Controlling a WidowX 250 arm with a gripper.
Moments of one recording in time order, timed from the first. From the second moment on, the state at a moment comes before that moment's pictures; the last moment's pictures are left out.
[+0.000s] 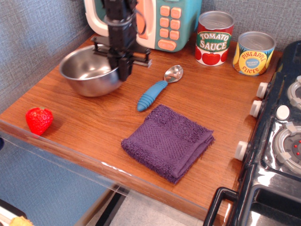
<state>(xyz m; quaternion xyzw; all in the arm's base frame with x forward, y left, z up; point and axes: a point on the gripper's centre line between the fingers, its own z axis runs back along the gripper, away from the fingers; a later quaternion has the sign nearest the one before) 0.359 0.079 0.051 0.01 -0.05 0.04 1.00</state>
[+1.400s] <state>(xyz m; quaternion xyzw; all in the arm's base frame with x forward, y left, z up) 0.274 -0.086 0.039 0.01 0.05 -0.13 0.99</state>
